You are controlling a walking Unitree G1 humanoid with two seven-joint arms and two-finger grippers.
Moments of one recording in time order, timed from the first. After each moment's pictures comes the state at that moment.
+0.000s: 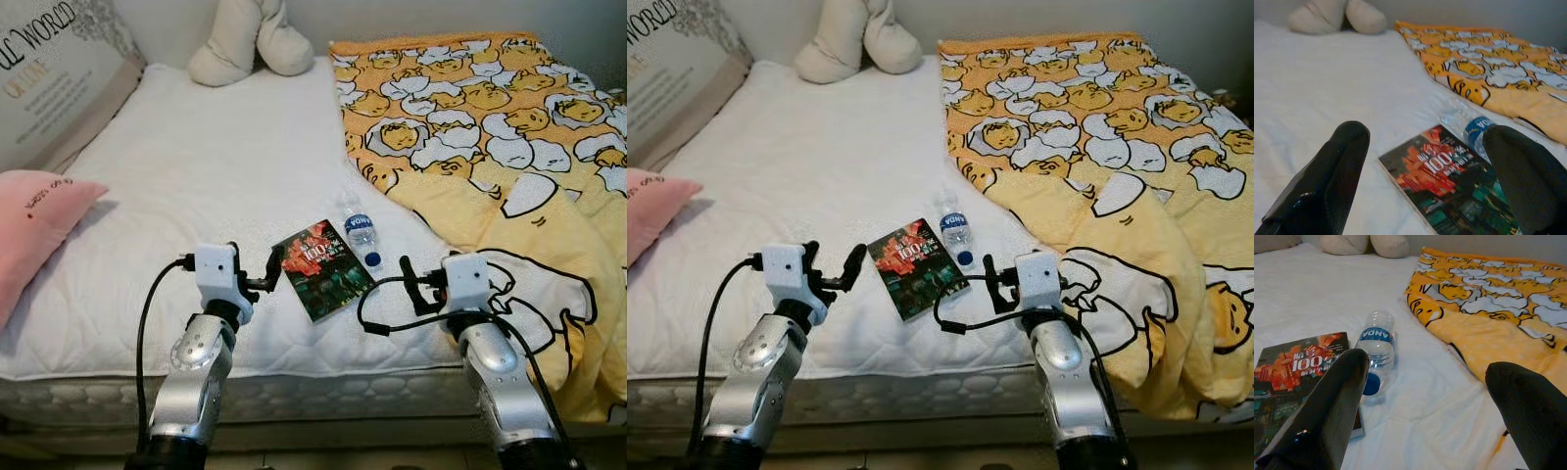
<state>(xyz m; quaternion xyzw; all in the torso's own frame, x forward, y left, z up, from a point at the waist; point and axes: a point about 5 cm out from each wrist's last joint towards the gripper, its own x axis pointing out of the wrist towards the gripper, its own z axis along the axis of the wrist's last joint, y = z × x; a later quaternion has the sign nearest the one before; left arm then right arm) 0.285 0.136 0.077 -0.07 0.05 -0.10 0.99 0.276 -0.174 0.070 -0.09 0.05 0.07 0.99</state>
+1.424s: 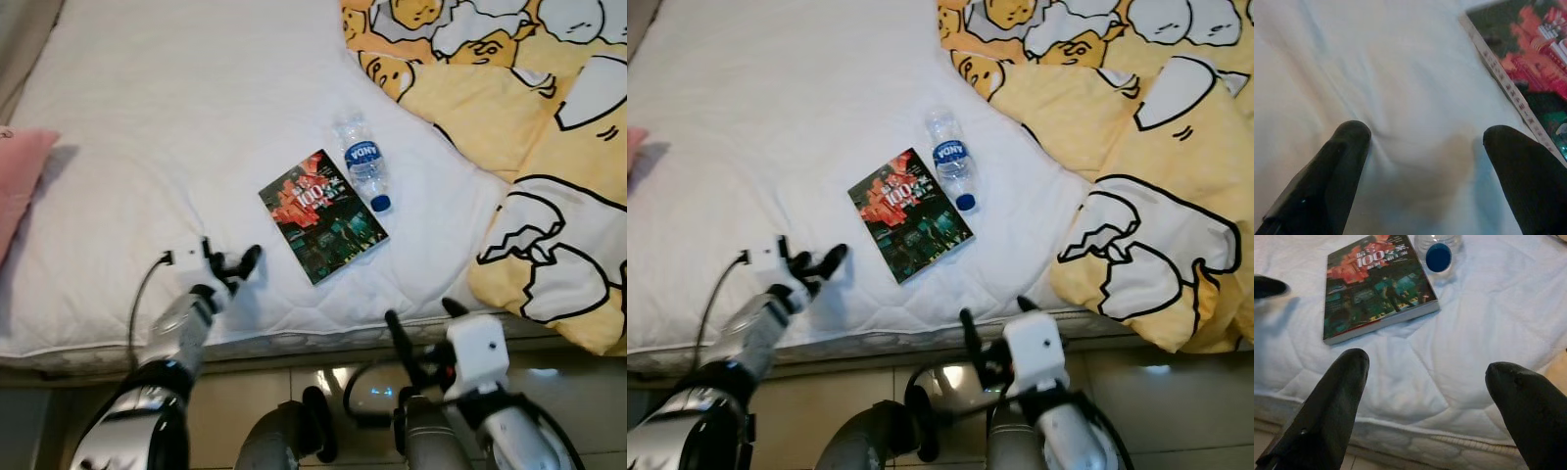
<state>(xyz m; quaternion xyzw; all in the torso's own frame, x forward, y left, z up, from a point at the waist) 0.315 0.202 0.048 -0.16 0.11 -0.07 0.98 0.186 -0.141 0.096 -0.08 0.07 0.15 0.98</state>
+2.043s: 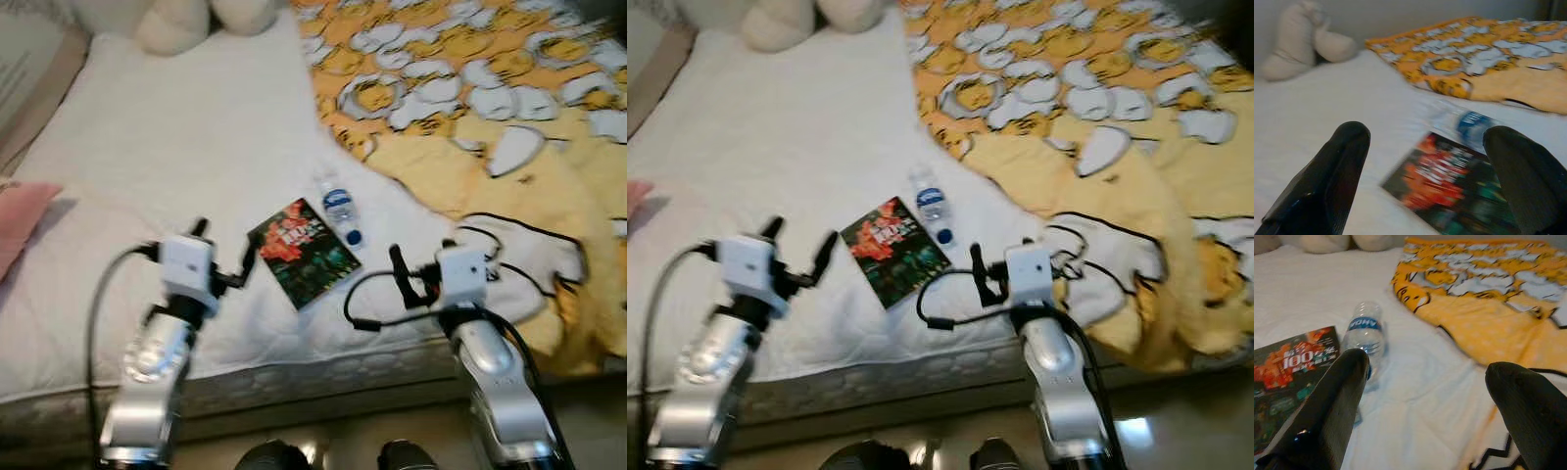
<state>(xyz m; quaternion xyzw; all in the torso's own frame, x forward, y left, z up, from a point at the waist) 0.262 0.159 0.112 0.04 -0.03 -0.12 0.99 0.273 -0.147 0.094 -0.07 0.02 0.08 0.99</state>
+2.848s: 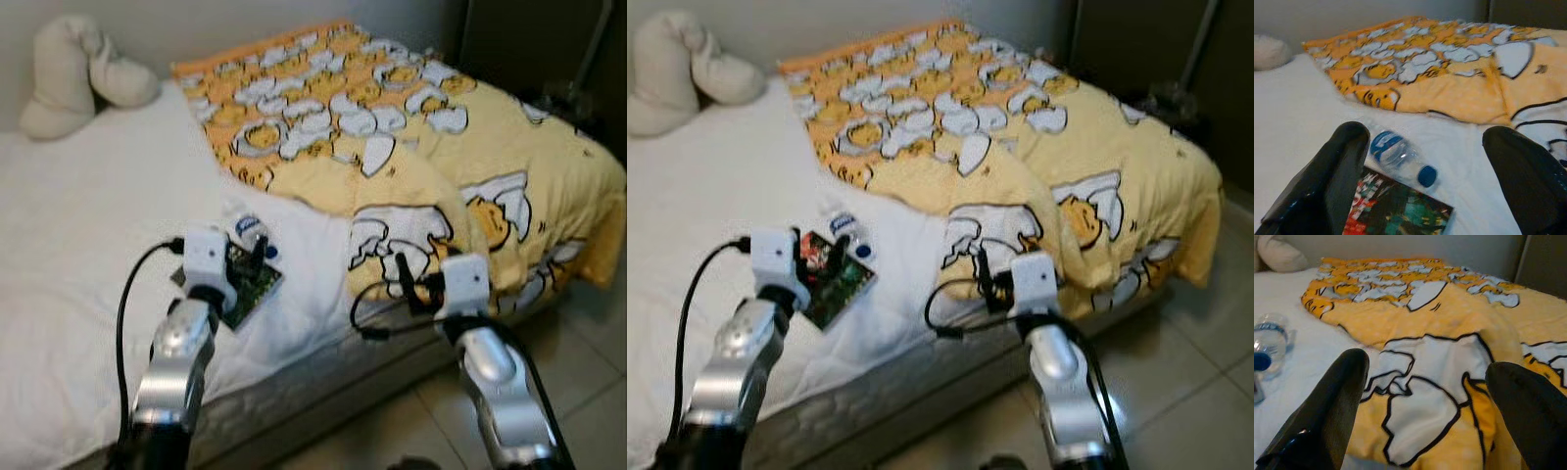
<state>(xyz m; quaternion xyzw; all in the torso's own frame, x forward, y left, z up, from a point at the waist) 0.294 0.160 0.093 0.00 0.04 -0.07 1.00 0.263 -0.156 0.076 -0.09 0.03 0.09 0.99</state>
